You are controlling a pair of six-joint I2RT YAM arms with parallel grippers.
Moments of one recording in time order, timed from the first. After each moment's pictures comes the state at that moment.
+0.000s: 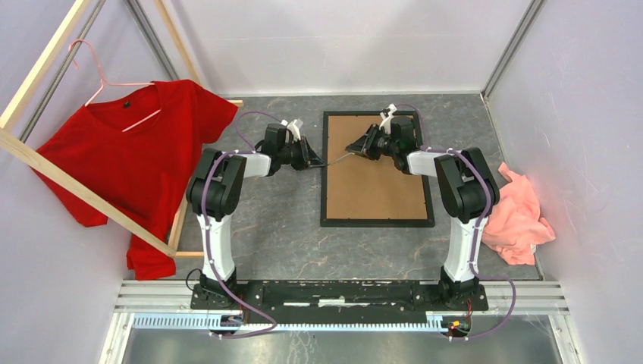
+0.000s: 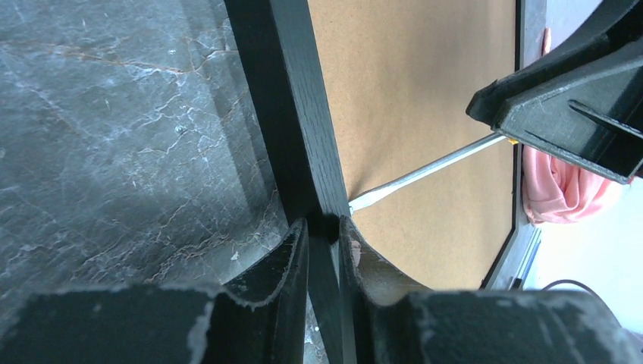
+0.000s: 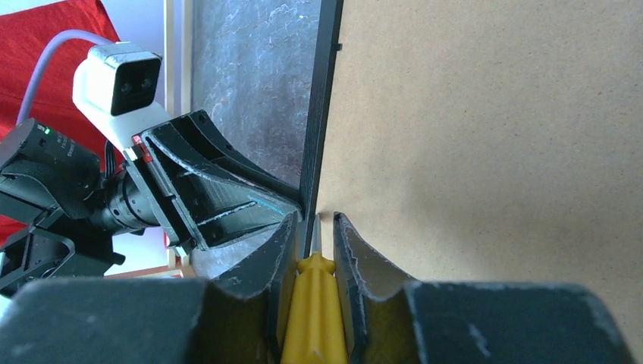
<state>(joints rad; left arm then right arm) -0.31 2.08 1.16 0.27 0.60 -0.58 0.29 2.04 1.14 0.44 -0.58 0.83</state>
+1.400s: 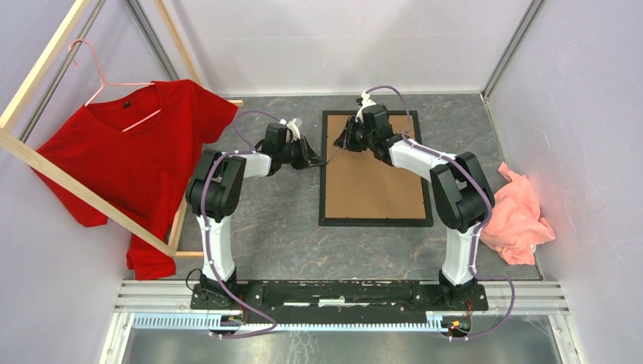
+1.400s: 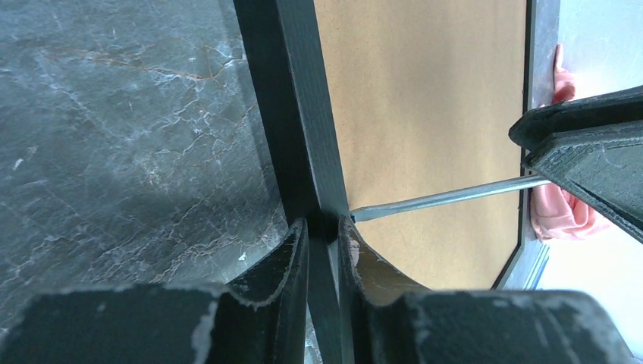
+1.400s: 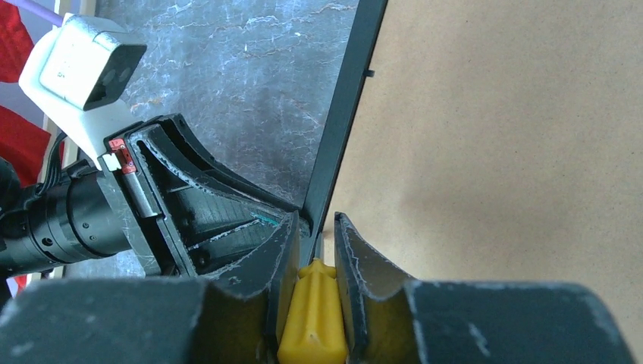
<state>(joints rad) -0.32 2.07 1.16 0.26 0.55 -0.60 0.48 1.97 1.35 0.07 -0.22 0.54</state>
